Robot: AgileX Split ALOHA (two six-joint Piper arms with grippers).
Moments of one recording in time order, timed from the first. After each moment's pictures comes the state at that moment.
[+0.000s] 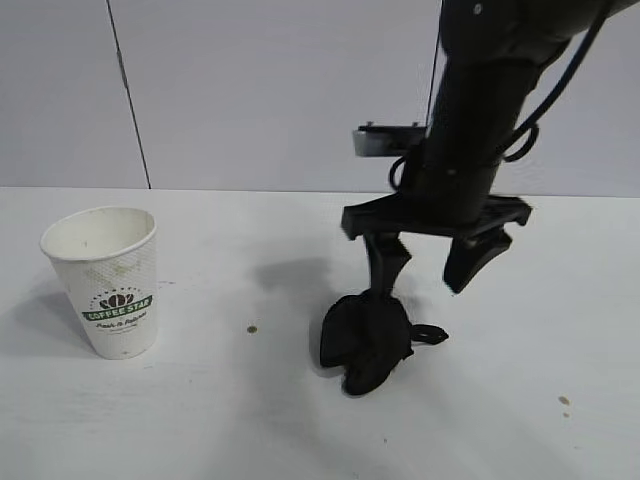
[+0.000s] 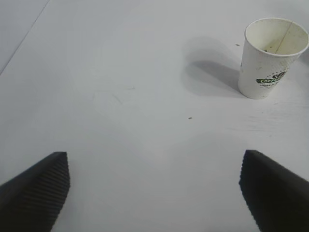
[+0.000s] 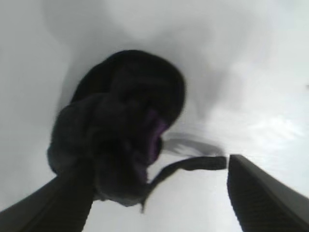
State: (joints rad) left arm 0.04 0.00 -0.48 0.03 1.13 0.05; right arm 0.32 1.96 -1.37 0.02 0.83 0.03
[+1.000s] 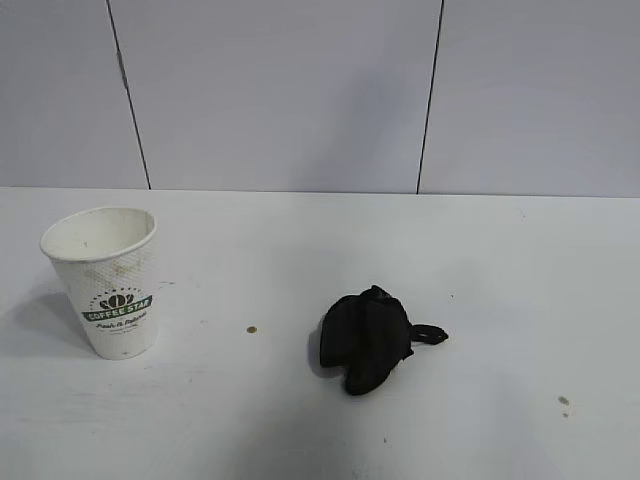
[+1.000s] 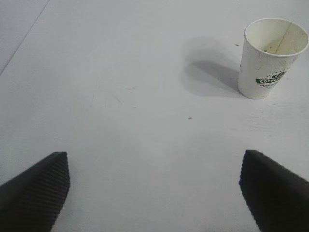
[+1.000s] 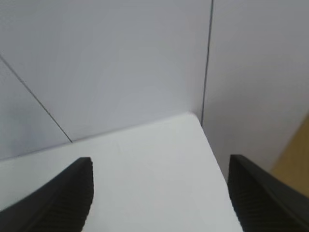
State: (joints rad) left arm 0.04 0.00 -0.48 0.03 1.13 0.05; right arm -0.42 0.64 -1.37 0.18 1.00 -0.17
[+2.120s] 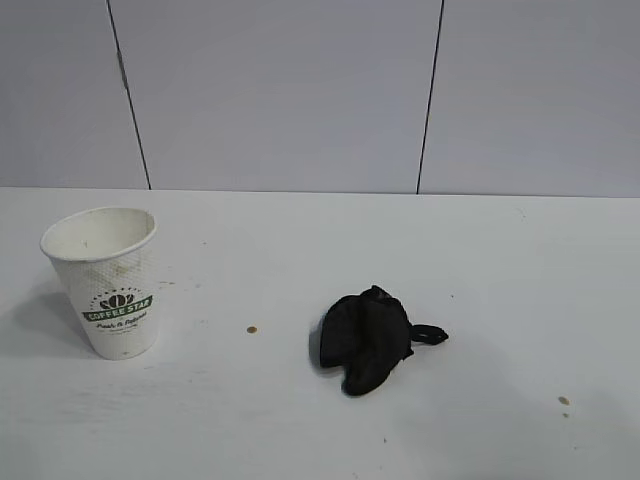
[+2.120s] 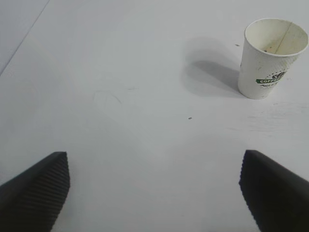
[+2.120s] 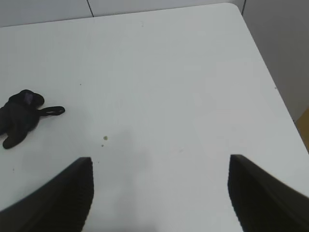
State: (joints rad) left arm 0.04 0.00 -0.48 0.03 1.13 0.05; right arm -0.10 0.02 -0.47 0.00 1.08 -0.01
